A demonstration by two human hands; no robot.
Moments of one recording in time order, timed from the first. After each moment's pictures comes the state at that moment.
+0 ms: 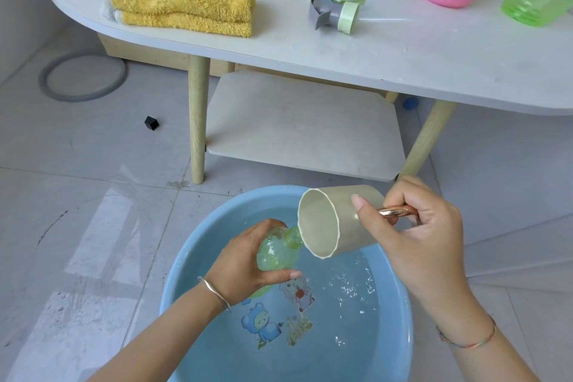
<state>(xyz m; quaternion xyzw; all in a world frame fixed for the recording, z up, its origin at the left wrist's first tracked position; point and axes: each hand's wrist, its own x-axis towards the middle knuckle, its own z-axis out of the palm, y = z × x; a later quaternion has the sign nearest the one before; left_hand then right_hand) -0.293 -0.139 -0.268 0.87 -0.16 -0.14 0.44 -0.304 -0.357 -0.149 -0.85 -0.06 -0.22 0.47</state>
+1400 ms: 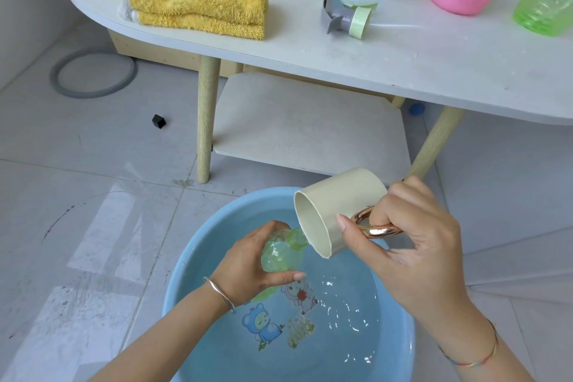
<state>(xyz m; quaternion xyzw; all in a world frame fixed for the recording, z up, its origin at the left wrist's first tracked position) -0.294 -0.140 -0.272 0.86 -0.14 -0.15 0.46 -0.306 -0.341 -0.132 -0.87 -0.20 -0.28 0.34</state>
